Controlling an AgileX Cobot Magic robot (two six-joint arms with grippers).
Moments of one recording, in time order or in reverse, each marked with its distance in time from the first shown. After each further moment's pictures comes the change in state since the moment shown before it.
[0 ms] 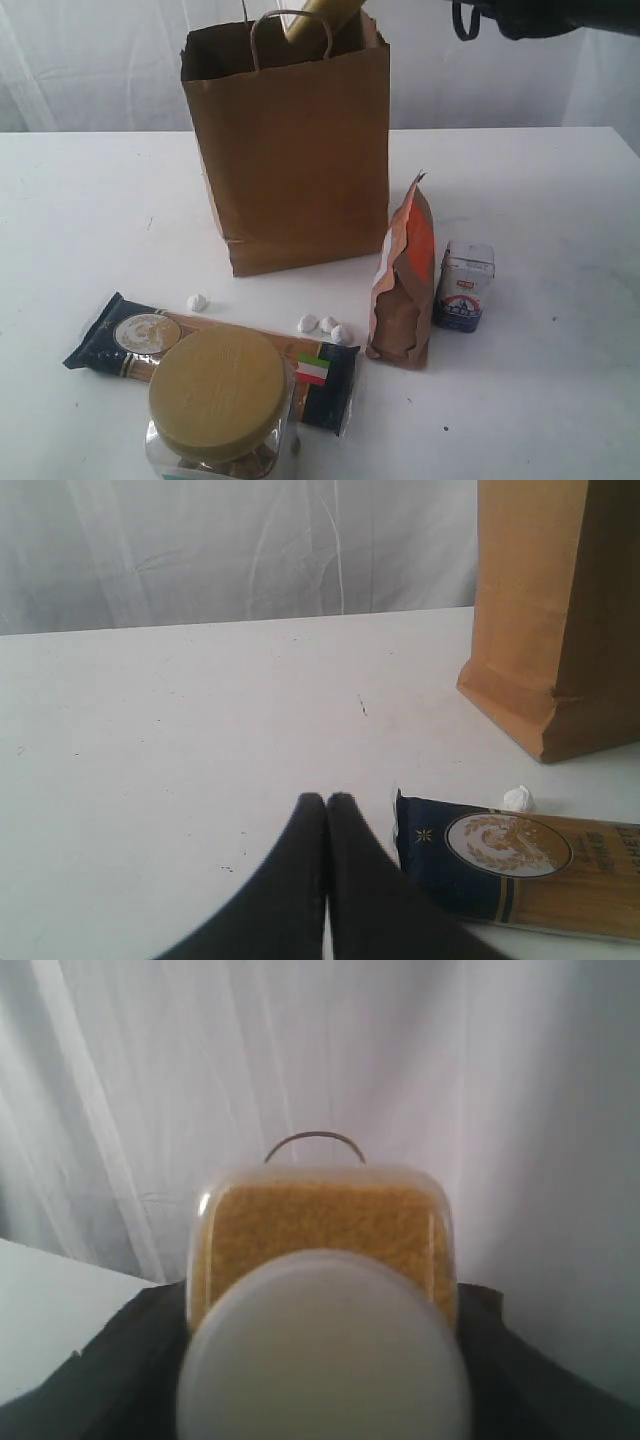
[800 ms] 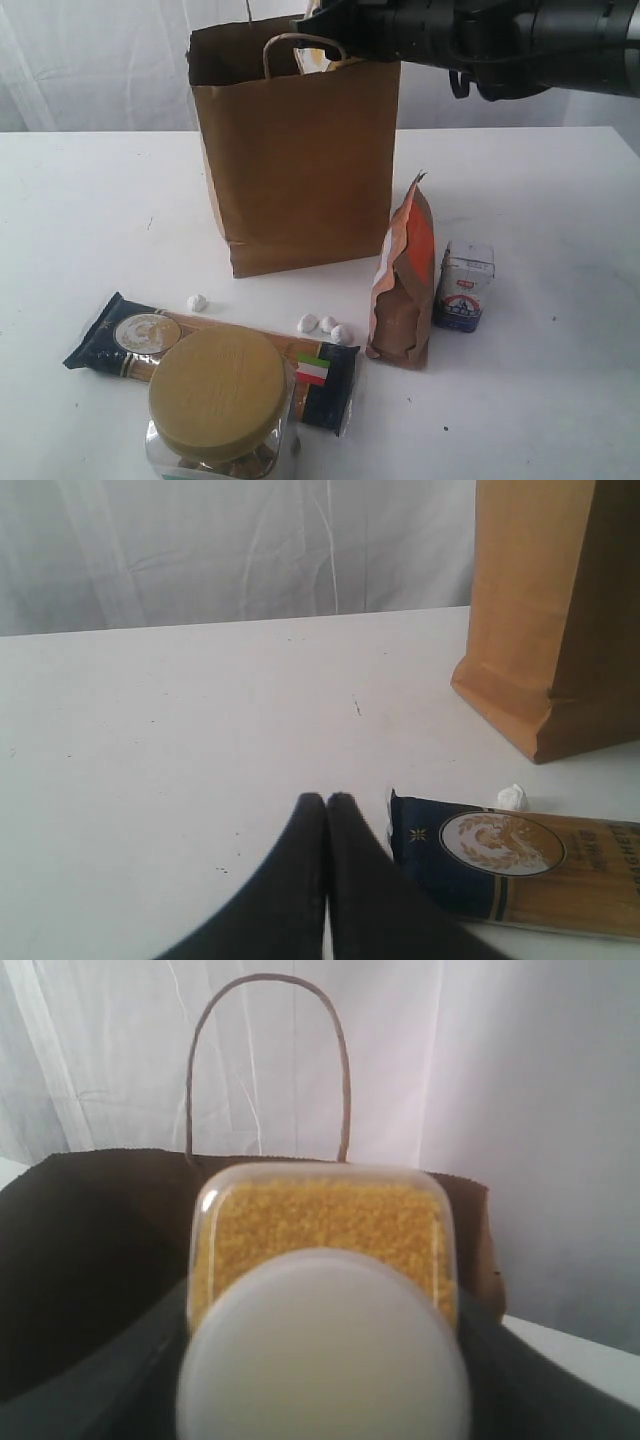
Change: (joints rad) left arm -0.013 0.000 0.000 0.000 0.000 0.000; right arm 0.000 0.047 0.092 0.004 -0.047 -0.101
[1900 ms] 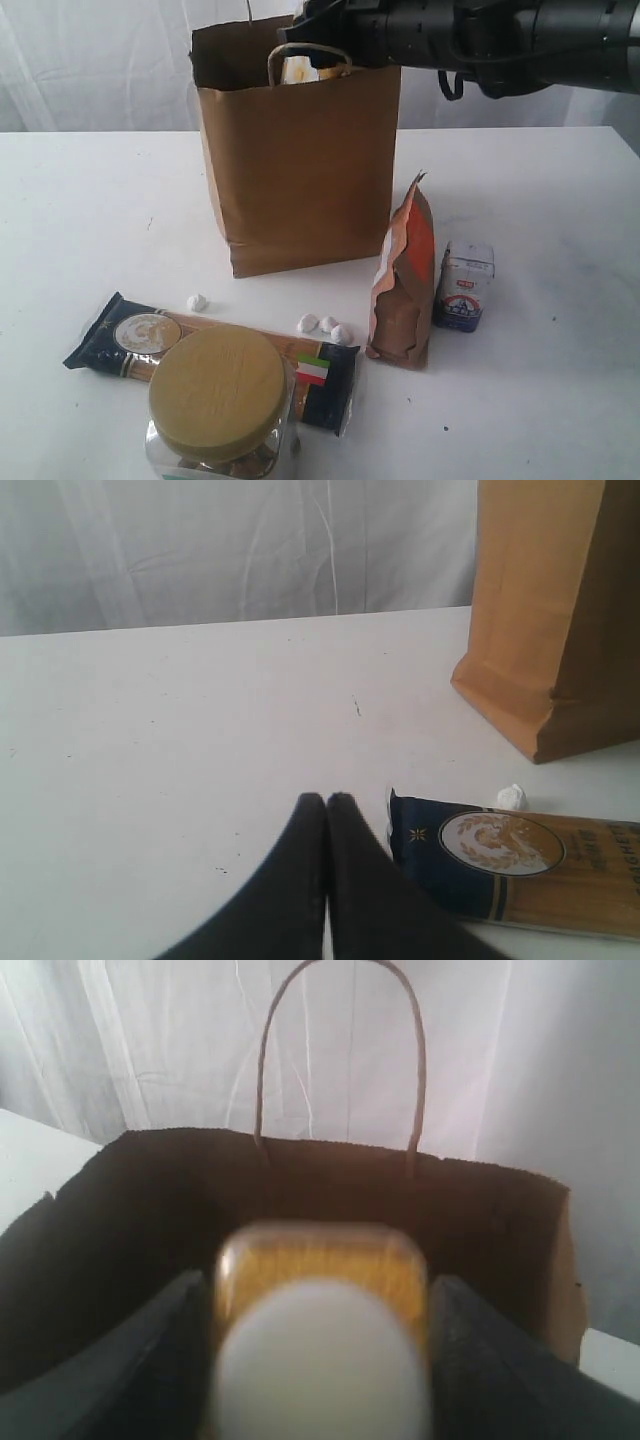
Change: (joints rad) left arm 0.000 0.000 0.000 0.000 0.000 0.000; right arm 0.000 -0.002 -0.004 0.002 0.103 -0.004
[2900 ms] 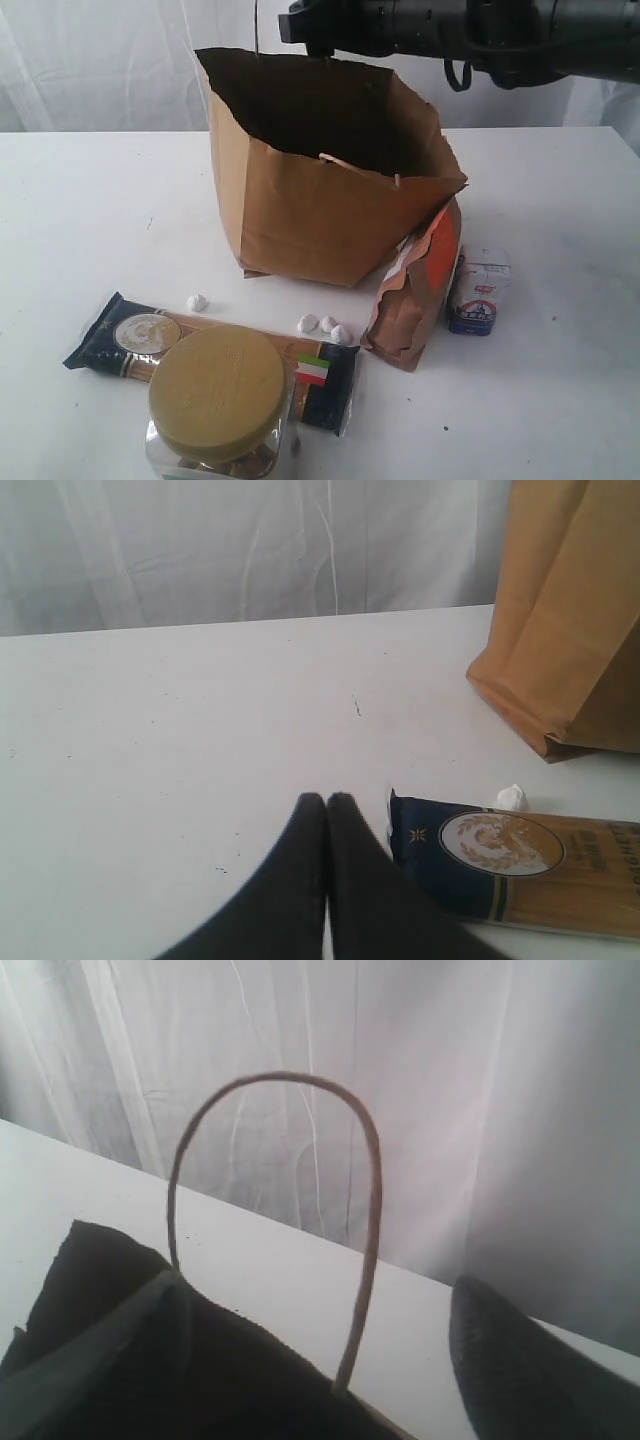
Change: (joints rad) left arm 0.000 0.000 0.000 0.000 0.000 0.000; right arm 0.000 -0.033 0.009 0.002 0.013 0.000
